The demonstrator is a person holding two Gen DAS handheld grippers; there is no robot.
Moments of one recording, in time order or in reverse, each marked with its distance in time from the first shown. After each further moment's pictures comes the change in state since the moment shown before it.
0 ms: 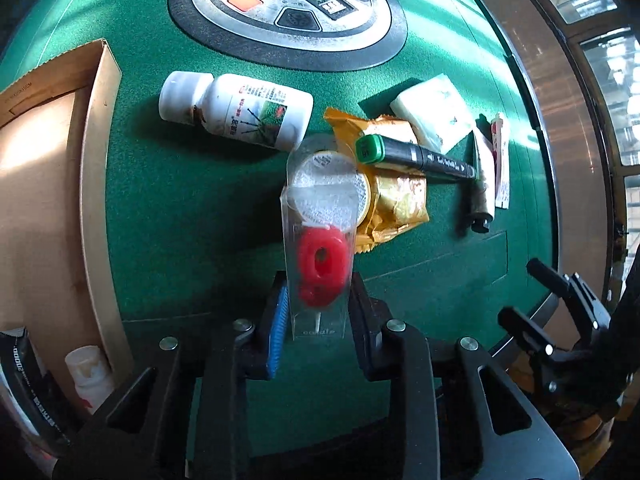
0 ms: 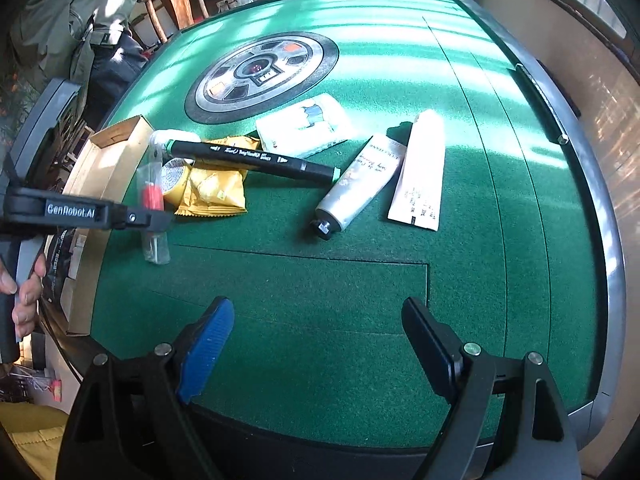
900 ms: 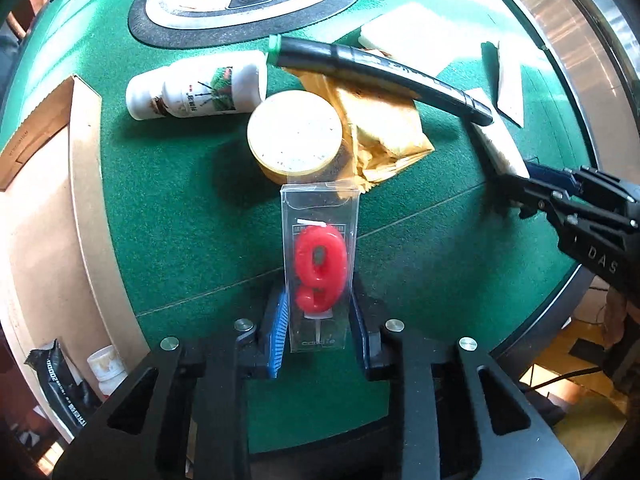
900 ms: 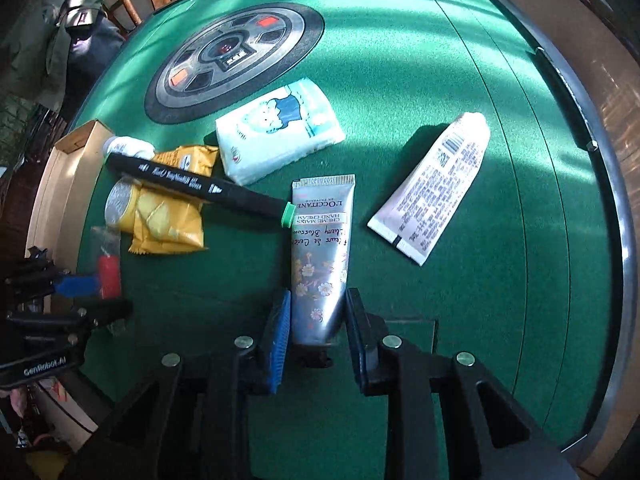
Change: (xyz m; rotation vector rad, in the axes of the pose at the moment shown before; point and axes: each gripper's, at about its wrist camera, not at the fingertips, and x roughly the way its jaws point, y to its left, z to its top) left arm 0.043 -0.044 -0.020 0.186 0.036 0.170; right arm 0.039 -0.008 0.020 0.013 0.154 0.004
